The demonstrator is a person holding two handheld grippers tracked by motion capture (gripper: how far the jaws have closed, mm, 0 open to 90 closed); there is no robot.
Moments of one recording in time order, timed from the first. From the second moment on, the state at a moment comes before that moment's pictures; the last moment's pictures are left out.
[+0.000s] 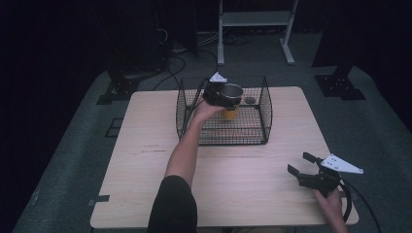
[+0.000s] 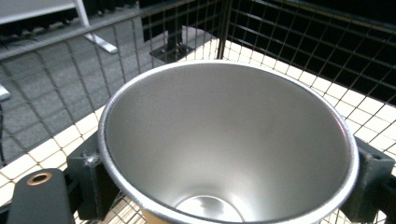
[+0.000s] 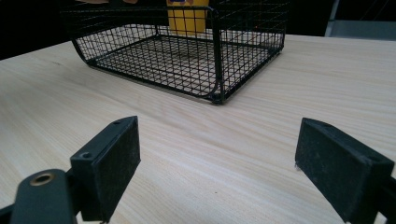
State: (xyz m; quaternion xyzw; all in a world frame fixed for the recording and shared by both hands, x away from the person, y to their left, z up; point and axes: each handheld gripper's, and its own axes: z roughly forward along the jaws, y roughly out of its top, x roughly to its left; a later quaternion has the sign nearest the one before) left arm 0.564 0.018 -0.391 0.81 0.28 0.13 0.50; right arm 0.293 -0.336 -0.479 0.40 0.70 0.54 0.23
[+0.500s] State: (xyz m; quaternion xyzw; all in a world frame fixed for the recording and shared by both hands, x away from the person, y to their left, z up) left arm 0.570 0.013 -0.403 0.84 0.28 0.11 0.45; right arm 0.293 -0.337 -0.479 0.40 0.70 0.54 0.23
